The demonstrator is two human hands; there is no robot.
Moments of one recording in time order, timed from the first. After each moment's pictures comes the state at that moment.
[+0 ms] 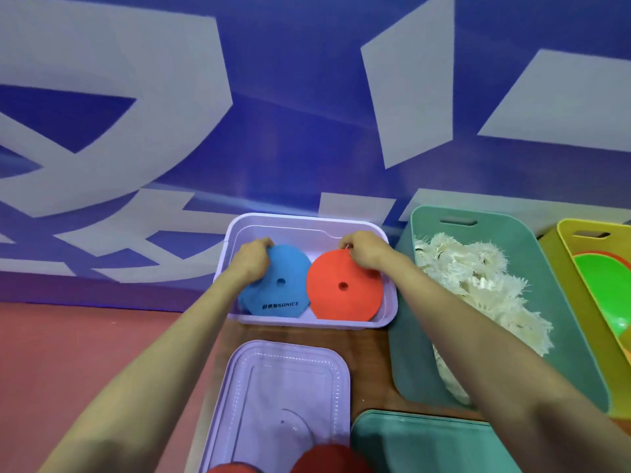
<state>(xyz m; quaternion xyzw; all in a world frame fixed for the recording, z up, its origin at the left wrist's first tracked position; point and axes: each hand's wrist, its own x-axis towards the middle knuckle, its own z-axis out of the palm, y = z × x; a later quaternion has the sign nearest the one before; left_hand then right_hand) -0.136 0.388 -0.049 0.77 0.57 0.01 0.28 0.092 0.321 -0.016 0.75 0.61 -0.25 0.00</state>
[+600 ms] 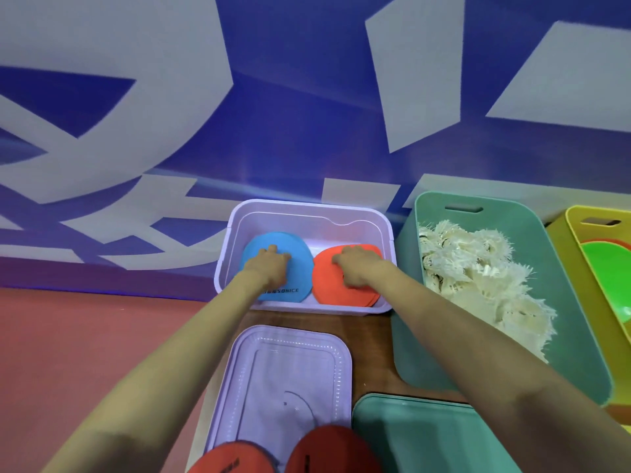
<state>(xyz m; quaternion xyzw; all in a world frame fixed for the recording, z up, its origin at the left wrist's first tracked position) -0.125 0.358 -0.064 0.83 0.48 -0.20 0.20 0.061 0.299 -0.045 0.67 0.67 -0.20 0.23</state>
